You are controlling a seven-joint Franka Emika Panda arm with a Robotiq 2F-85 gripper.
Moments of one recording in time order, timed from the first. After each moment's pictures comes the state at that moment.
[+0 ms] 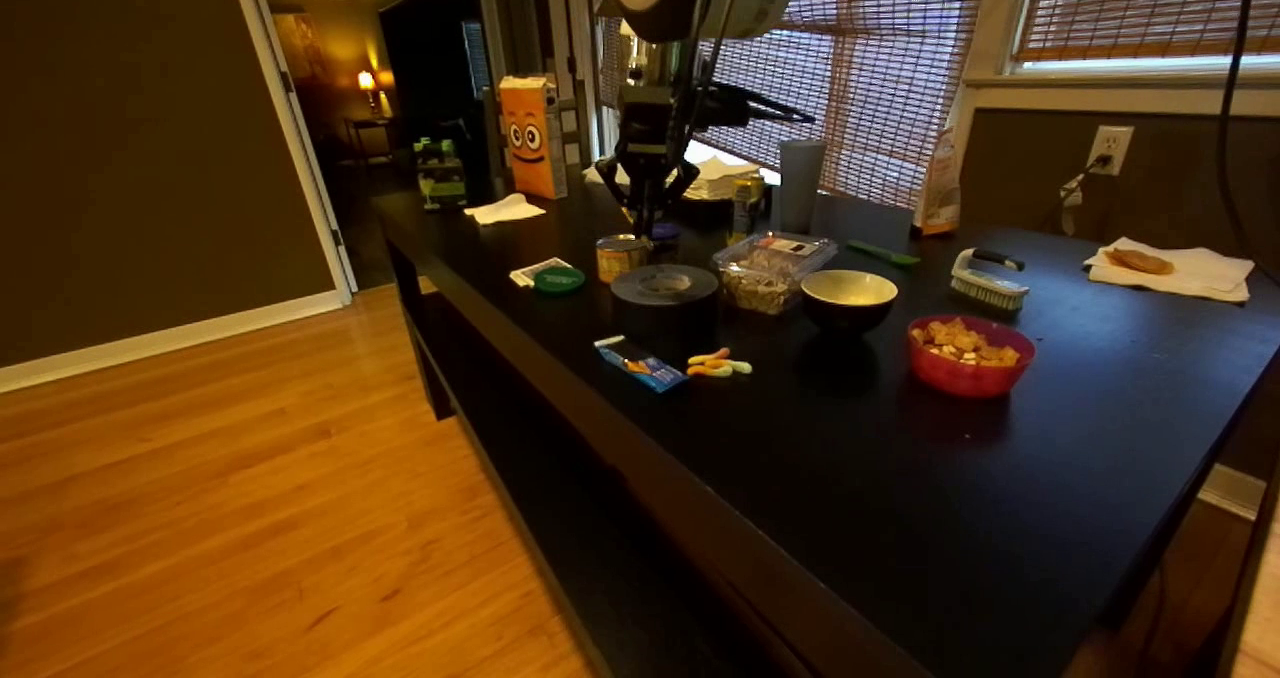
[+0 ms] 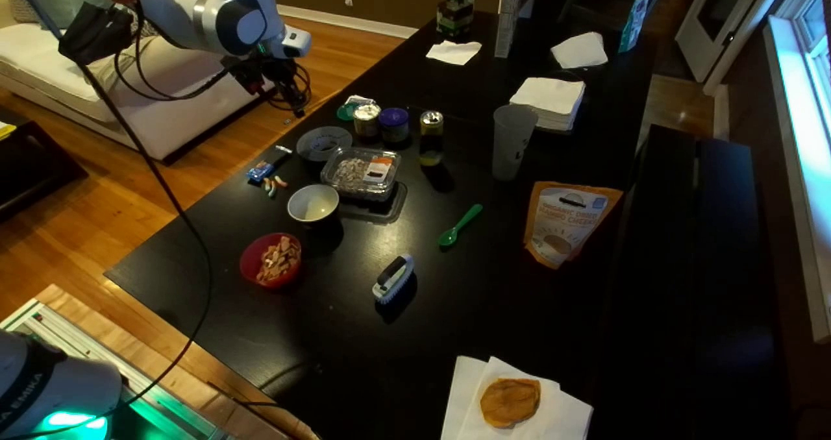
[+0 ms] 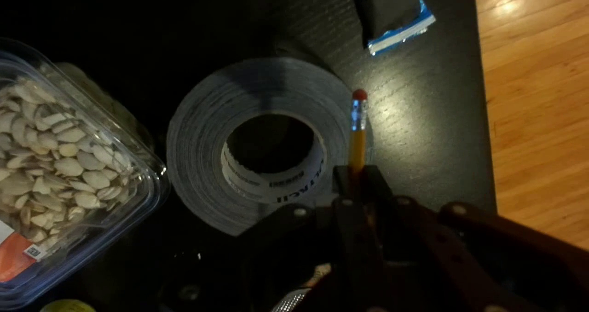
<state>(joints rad) 0.15 0.60 -0.02 -1.79 0.05 2.57 0.52</state>
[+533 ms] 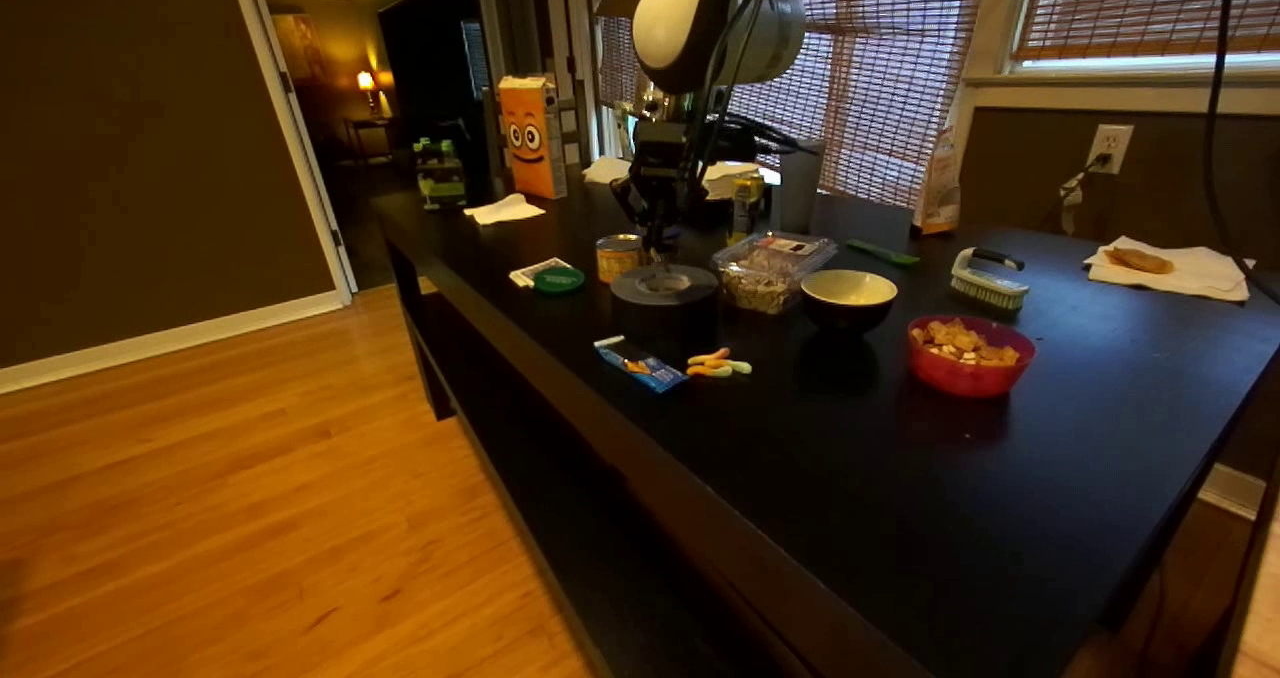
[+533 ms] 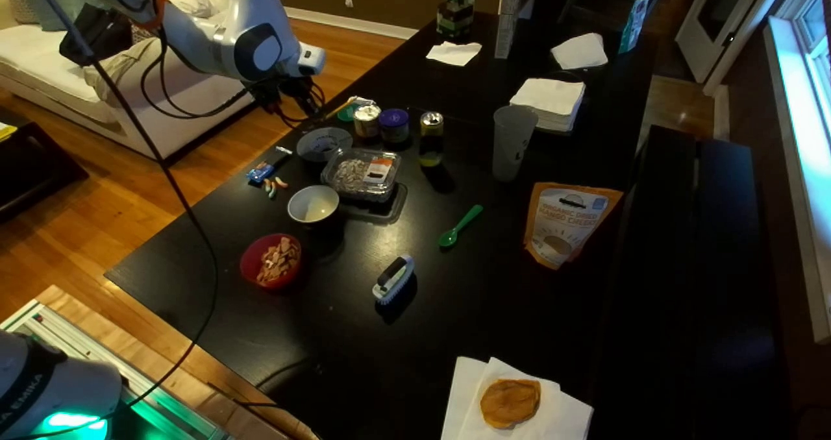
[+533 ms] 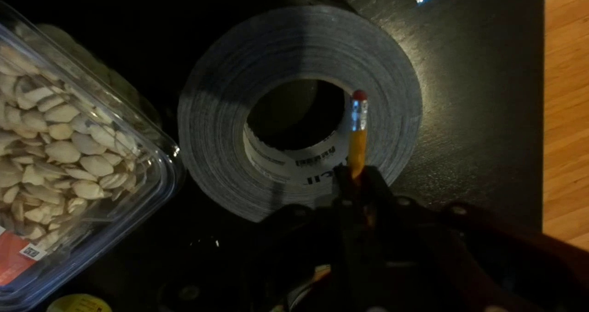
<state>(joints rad) 0.15 0.67 -0.05 -1.80 0.05 2.71 0.52</state>
